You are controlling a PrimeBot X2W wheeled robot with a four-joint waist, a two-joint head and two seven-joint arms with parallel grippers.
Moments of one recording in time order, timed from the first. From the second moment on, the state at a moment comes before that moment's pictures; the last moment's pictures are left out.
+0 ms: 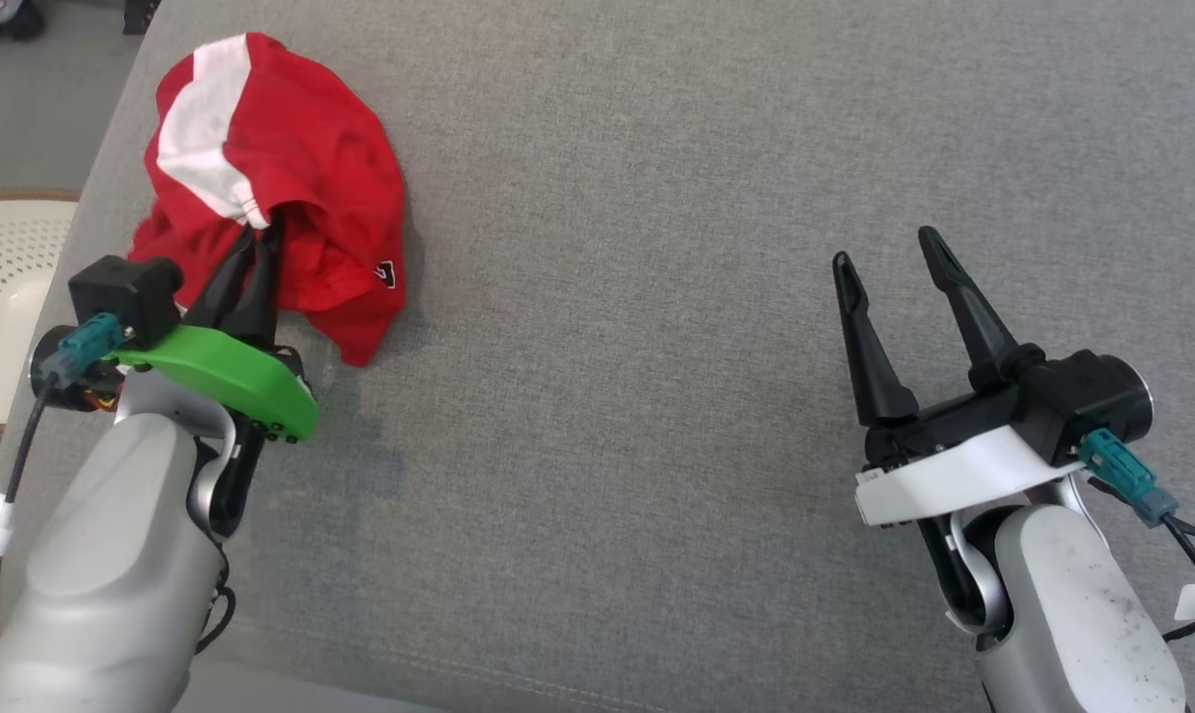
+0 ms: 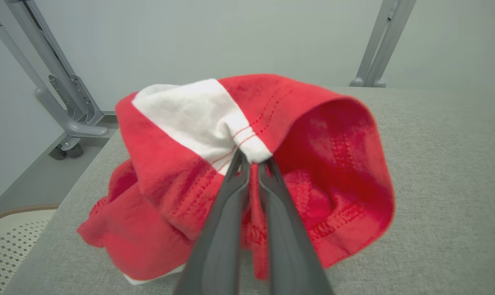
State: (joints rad) left arm -0.68 0.33 -0.45 0.68 -0.60 -0.13 -0.26; right arm -0.26 -0.08 0.16 0.02 0.14 0.13 -0.20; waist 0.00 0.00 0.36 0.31
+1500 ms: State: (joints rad) left arm -0.64 0.05 -0.85 0.56 -0.59 0.09 -0.26; right arm -0.31 -0.05 0.18 0.09 0.21 0.13 -0.26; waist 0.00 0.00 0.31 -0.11
